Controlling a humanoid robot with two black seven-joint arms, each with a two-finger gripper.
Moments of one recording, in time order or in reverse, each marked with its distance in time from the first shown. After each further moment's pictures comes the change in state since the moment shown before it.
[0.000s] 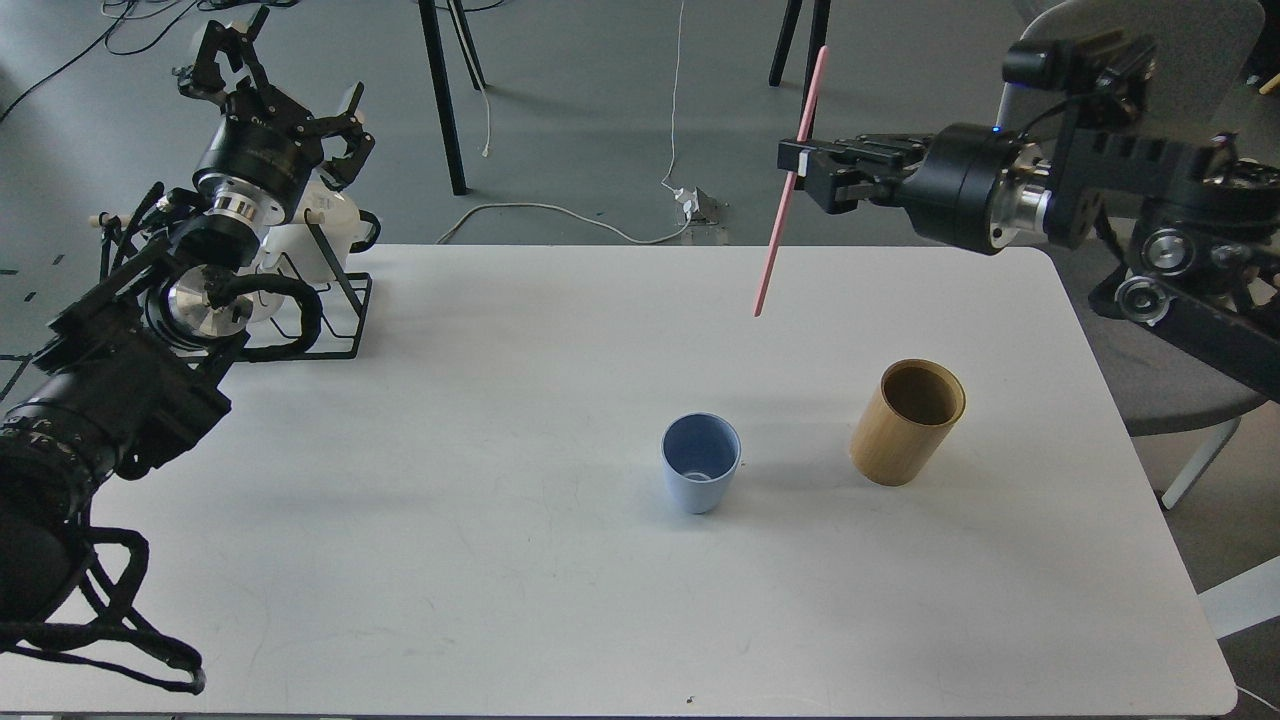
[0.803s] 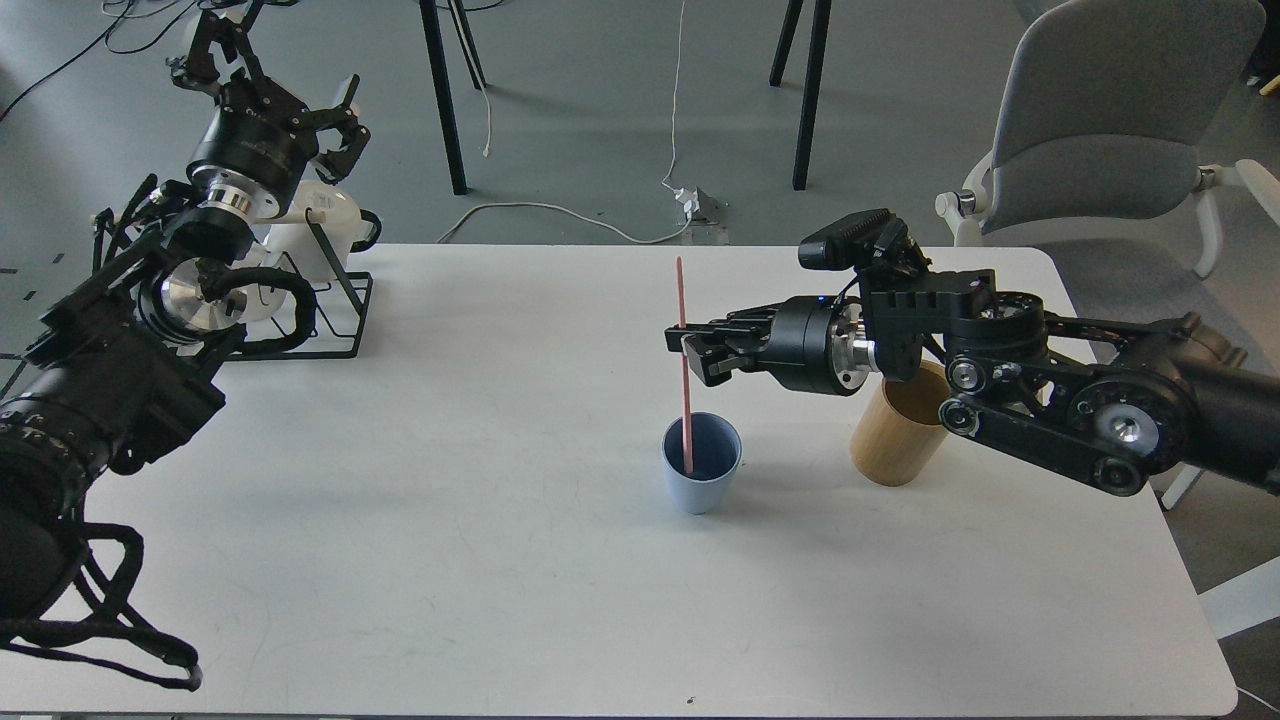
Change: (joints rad) left arm -0.006 0.007 0.002 0.000 0.000 0.000 0.007; right arm -0.051 0.229 -0.181 -0.137 -0.046 -0.007 0.004
